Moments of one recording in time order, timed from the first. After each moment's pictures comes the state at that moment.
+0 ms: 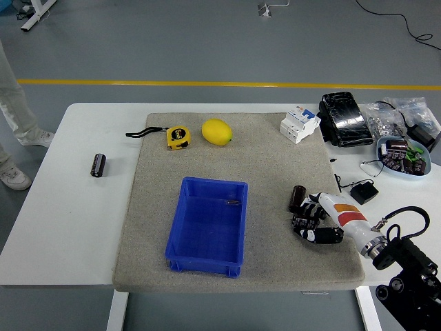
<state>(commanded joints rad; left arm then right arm) -0.15 0.09 -0.36 -0.26 0.21 0.35 0.05 0.29 -0.22 0.98 1.03 -1.94 -0.25 0.25</state>
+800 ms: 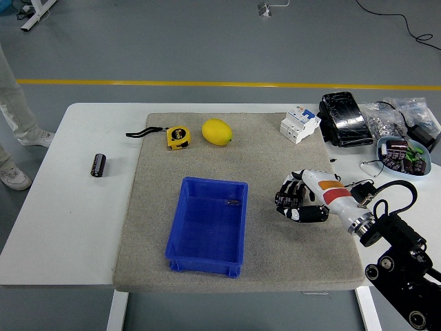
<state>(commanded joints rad) -0.15 0.10 -0.36 -0.25 0.21 0.35 0.05 0.41 -0.22 0.91 1.13 -1.92 -0.23 0.23</state>
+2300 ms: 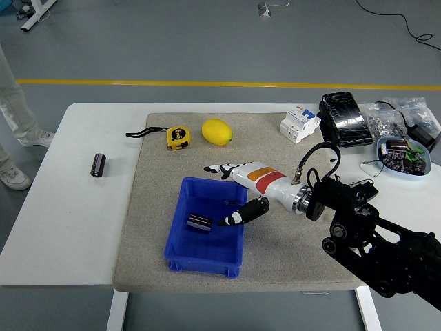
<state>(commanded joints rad) -0.15 0.11 -0.38 -0.25 0.23 0.35 0.06 0.69 -0.17 0.65 1.15 -1.89 -0.02 0.15</state>
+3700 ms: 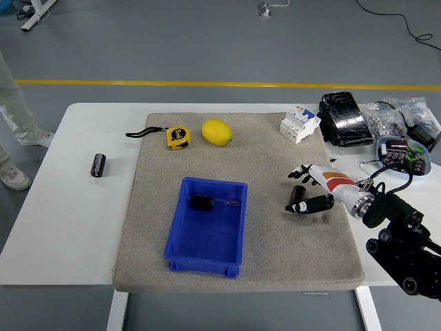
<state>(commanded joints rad) -0.15 0.10 -0.39 -0.25 0.25 0.35 0.07 0.57 -0.20 0.85 0.83 -1.89 -0.13 0.18</state>
